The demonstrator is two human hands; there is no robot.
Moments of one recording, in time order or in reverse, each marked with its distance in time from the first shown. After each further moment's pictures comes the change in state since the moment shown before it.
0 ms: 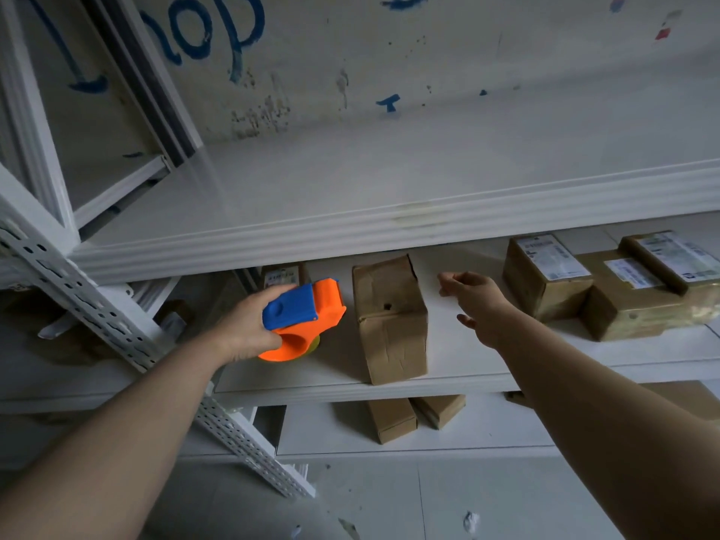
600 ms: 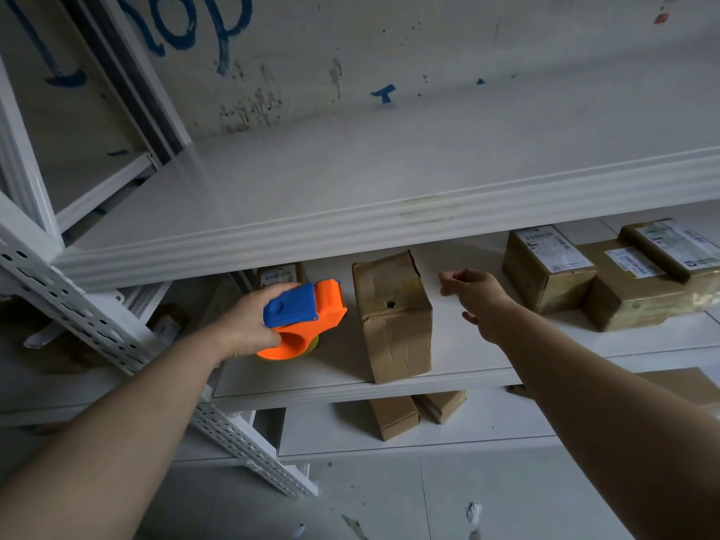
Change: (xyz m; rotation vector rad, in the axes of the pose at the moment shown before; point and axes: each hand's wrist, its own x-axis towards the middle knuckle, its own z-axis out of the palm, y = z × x) left_hand 0.021 -0.009 -0.002 -0.015 -0.056 0.034; right_hand 0.007 0.004 0.006 -0.014 0.026 0.025
